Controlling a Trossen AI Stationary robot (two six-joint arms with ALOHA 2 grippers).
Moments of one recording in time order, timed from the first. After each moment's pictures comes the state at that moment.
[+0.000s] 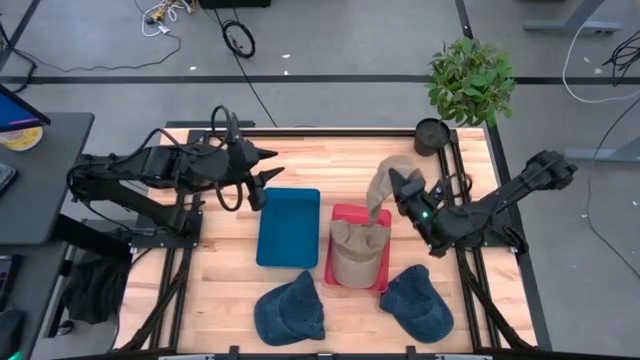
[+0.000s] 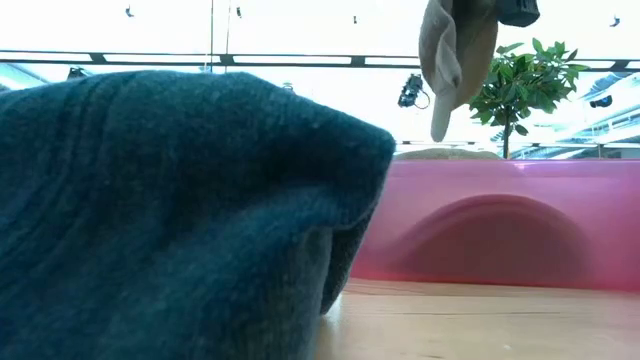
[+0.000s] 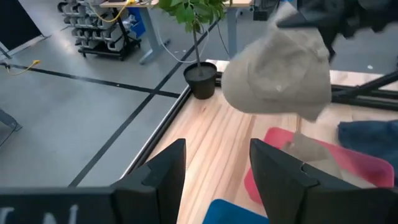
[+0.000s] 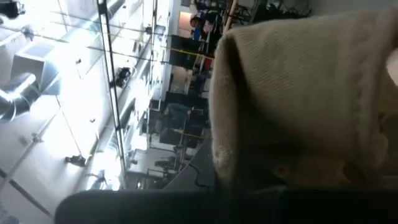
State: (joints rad) left arm -0.13 1.20 1.49 -0.72 -0.58 -0.11; right arm 0.50 1.21 0.88 0.45 1.56 1.25
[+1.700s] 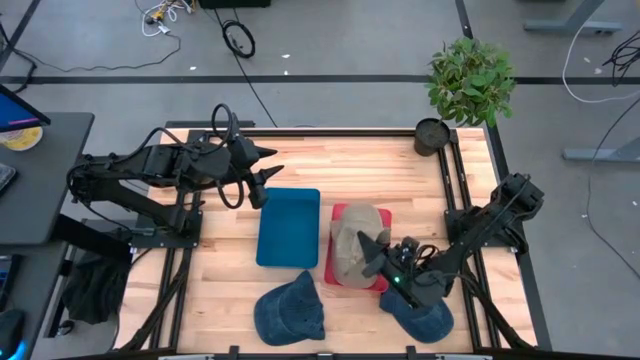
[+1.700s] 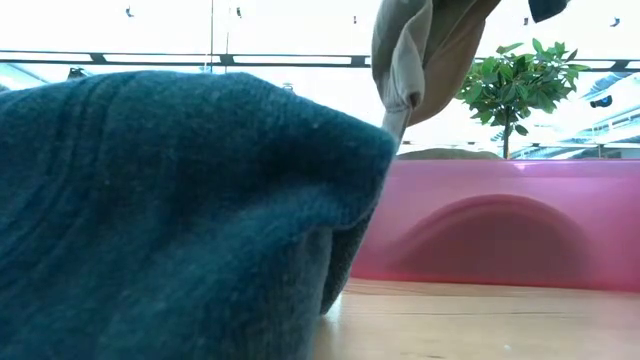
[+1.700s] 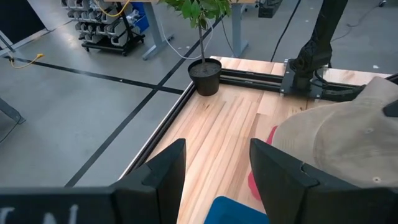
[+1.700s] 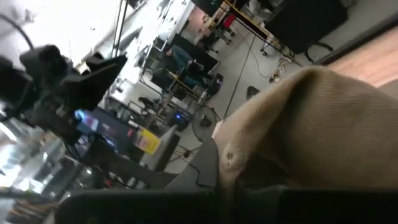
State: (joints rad) left arm -0.11 1.20 1.49 -0.73 -0.57 -0.13; right arm 0.72 1.67 1.00 0.72 1.57 0.92
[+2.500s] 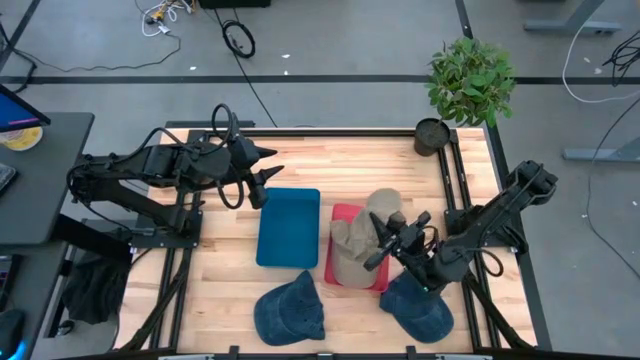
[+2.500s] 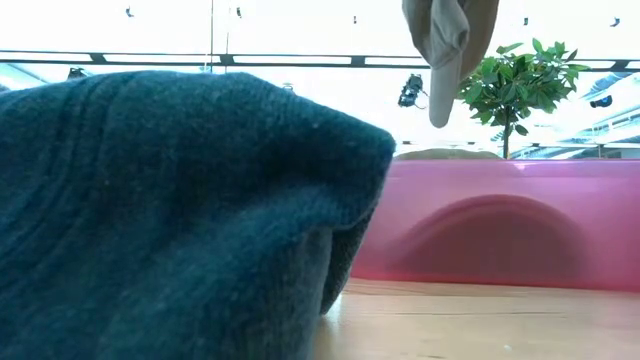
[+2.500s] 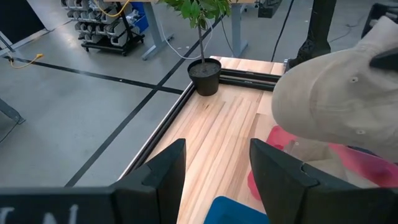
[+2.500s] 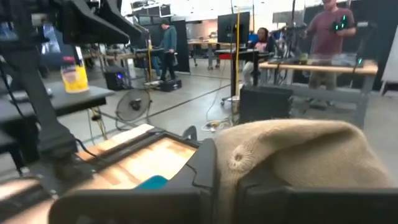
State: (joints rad) left arm -0.11 1.20 1.49 -0.73 -0.57 -0.13; right arm 0.70 1.48 0.99 0.71 1.57 -0.15
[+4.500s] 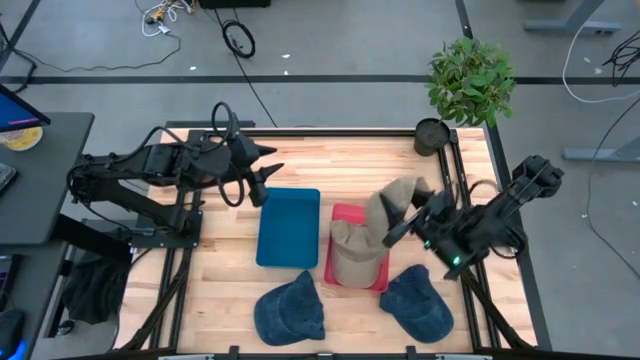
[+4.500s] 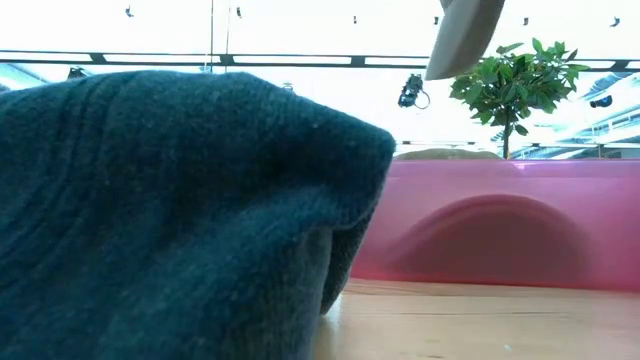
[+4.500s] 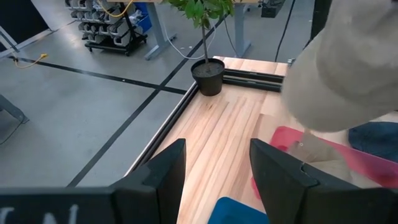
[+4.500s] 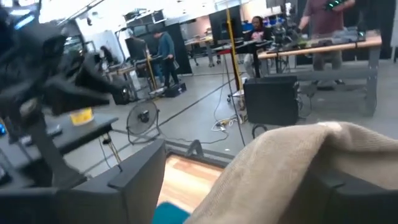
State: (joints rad) left arm -0.10 1.20 1.49 -0.73 -0.57 -0.12; right arm 0.68 1.40 1.00 1.37 1.57 -0.72
